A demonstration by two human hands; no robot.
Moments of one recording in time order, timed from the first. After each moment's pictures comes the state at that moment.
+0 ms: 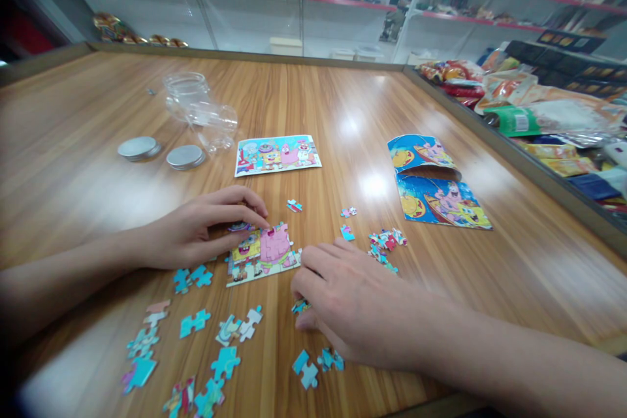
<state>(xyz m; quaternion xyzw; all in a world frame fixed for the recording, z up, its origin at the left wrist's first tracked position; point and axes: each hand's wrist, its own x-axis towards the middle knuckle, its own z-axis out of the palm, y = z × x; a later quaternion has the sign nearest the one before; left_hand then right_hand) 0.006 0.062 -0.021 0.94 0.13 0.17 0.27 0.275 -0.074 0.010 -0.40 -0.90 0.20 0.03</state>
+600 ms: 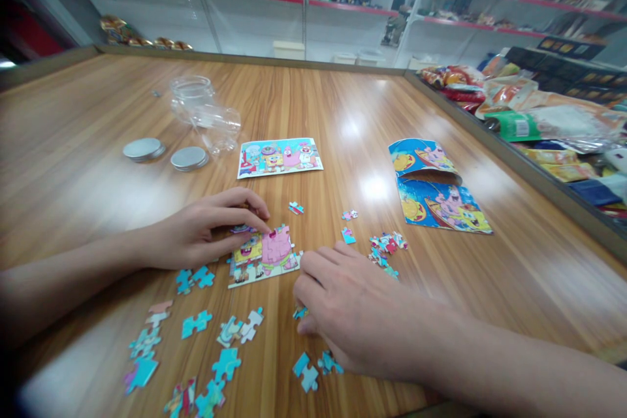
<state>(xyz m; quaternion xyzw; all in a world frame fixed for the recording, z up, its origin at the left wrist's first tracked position) 0.007 0.062 -0.021 0.94 0.13 0.18 0.27 0.274 -0.077 0.008 -0.38 -0.91 0.17 0.02</state>
